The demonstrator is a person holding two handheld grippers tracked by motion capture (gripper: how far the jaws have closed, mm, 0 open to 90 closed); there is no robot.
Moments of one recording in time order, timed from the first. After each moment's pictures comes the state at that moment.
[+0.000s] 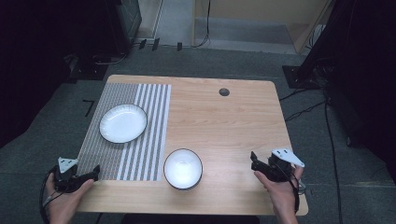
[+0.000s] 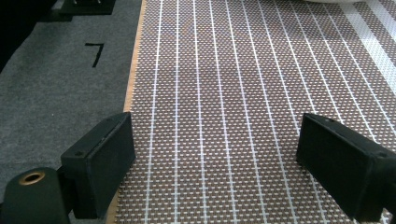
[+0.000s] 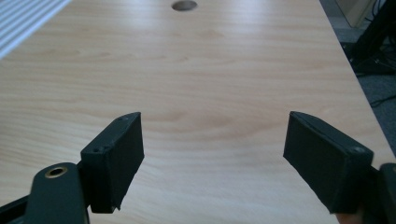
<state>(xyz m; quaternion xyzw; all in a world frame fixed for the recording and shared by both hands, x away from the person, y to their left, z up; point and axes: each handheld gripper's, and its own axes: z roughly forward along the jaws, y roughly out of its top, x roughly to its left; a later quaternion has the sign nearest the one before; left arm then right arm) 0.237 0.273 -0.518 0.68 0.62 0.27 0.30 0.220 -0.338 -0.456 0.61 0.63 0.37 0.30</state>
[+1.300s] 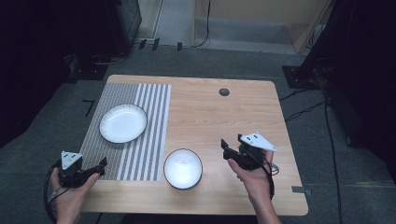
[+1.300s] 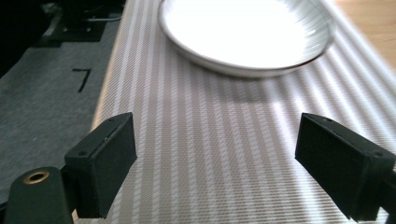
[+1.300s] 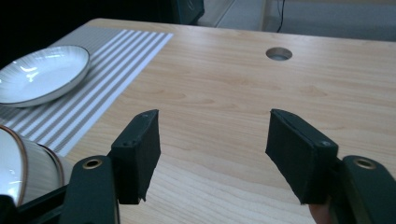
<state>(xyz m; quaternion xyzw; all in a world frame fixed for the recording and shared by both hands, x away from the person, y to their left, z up) 0.234 0.230 -0.468 0.67 0.59 0.28 0.35 0.240 -0.258 -0.408 0.54 0.67 0.44 0.26</state>
